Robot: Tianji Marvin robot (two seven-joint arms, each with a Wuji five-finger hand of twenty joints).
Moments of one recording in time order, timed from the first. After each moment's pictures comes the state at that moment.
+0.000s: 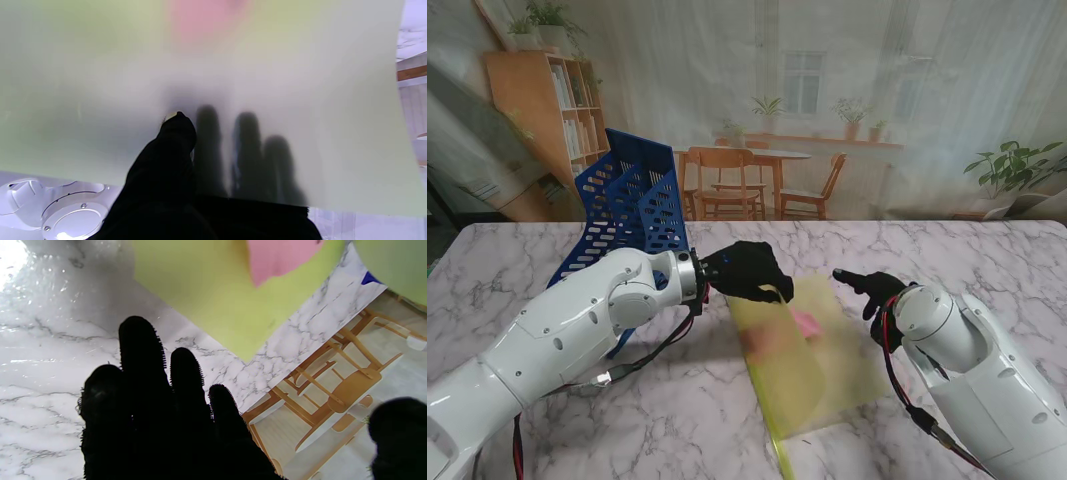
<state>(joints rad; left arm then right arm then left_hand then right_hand) 0.88 -1.10 -0.63 -1.26 0.79 -0.65 0.01 -1.40 -1.06 1.24 -1.64 -0.38 0.69 0.35 1.21 -0.26 0.14 -0.04 0.64 -0.05 0.79 0.73 0.94 -0.02 0.34 0.52 0.76 0.08 0.47 0.42 0.27 0.03 0.94 0.44 0.04 -0.23 0.51 -0.14 0.42 0.29 0.34 0.39 0.87 0.32 0.85 0.40 1.11 0.33 0.80 0.45 0.69 0.48 1.52 0.55</state>
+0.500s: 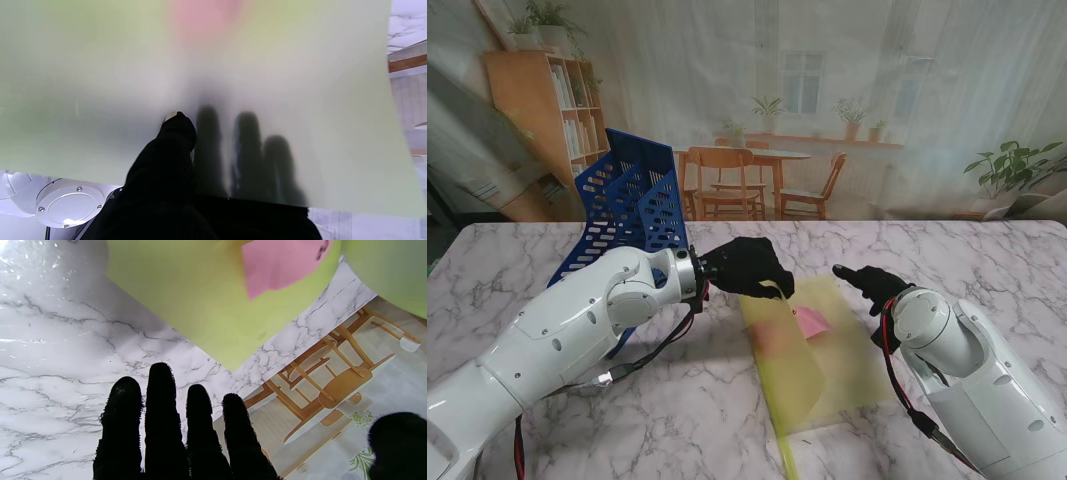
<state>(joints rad) 0.90 -1.10 -0.67 -1.29 0.80 -0.65 0.01 -1.42 -1.07 1.24 -1.64 -0.44 0.64 0.31 1.21 -0.26 0.14 -0.04 0.64 -0.05 0.79 0.73 0.94 -0.02 0.34 0.52 0.76 0.08 0.47 0.42 0.27 0.03 0.94 0.44 0.03 -0.15 0.42 -0.13 0.25 0.15 0.46 0.37 0.31 0.21 0.76 0.39 0.50 0.23 0.67 0.47 0.20 0.33 1.35 0.57</state>
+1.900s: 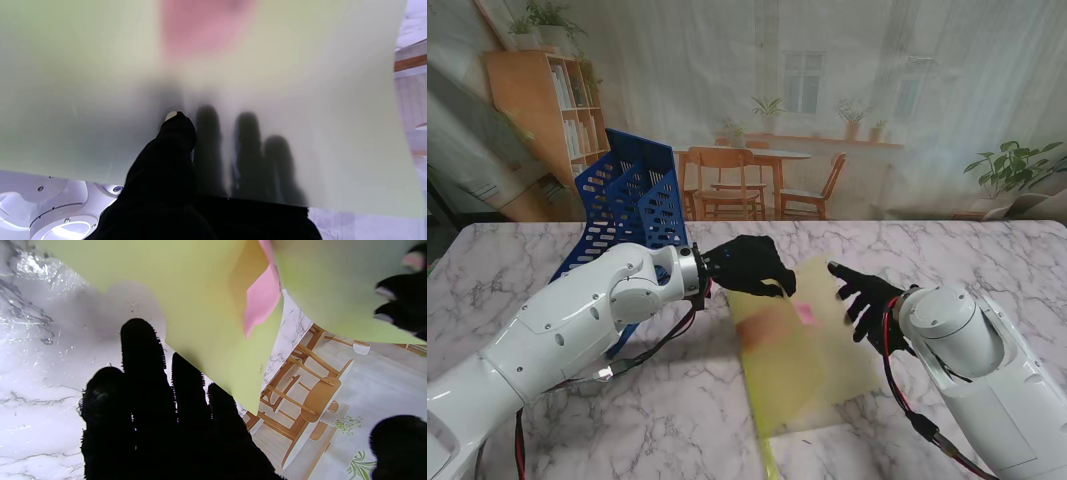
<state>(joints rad) 0.86 -1.11 -0.62 -1.27 0.79 -0.63 0.02 -1.45 -1.05 1.31 -1.72 -0.19 0.69 0.43 1.21 -0.26 0.14 -0.04 0.64 -0.05 0.79 0.73 0.94 -0.02 0.34 0.52 0.76 0.08 0.47 0.42 0.27 0.03 0.94 0.44 0.00 -0.15 0.45 -0.13 0.41 0.30 0.45 0.36 0.83 0.31 0.83 0.41 1.06 0.33 0.77 0.48 0.64 0.48 1.53 0.57</state>
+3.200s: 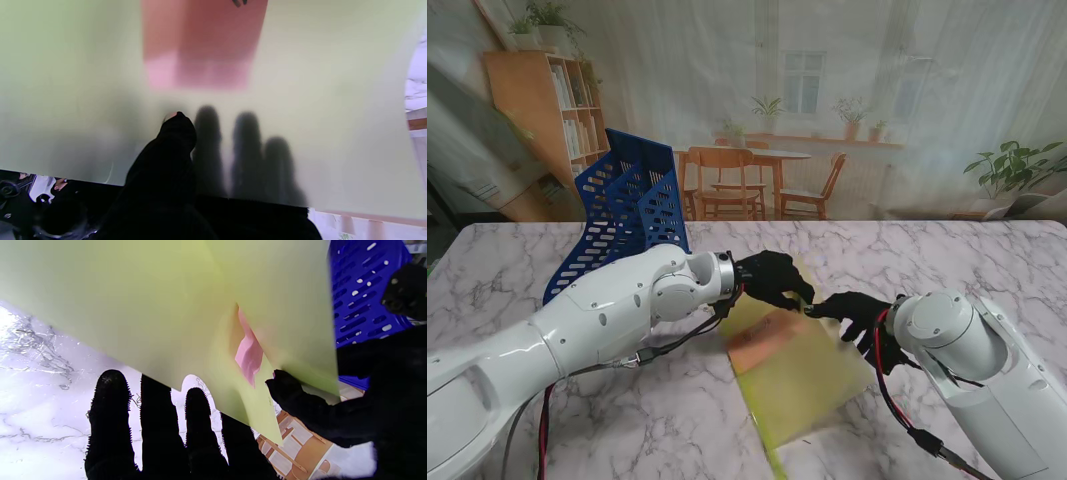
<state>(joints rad) 0.67 -1.22 -0.32 -1.07 0.61 -0.50 -0.05 -1.46 -0.99 1.25 -1.79 -0.25 0.67 0.62 1.21 -0.26 0.14 -0.04 0.64 -0.05 0.79 0.73 0.93 -0.02 0.34 0.52 0.76 0.08 0.47 0.42 0.26 0.03 0.94 0.44 0.22 -0.54 0.61 -0.13 0.27 0.20 0.50 0.44 0.30 0.23 0.70 0.34 0.65 0.28 0.44 0.37 0.29 0.47 1.17 0.47</state>
